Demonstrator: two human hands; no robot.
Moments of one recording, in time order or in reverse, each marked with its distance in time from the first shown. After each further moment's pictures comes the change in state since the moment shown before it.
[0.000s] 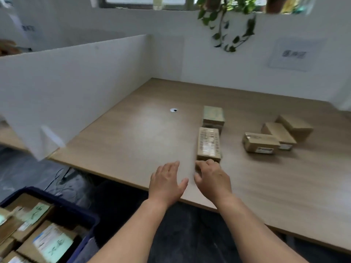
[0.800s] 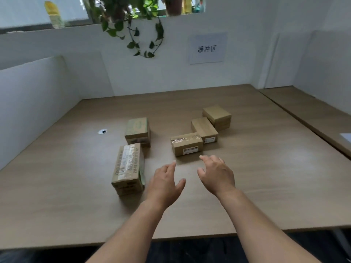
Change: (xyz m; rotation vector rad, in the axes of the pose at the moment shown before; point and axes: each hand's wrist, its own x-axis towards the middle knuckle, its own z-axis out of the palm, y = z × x) left_hand 0.079 0.245 0.111 0.049 -0.103 0.267; right_hand -0.001 0.277 -0.079 0.097 0.165 0.334
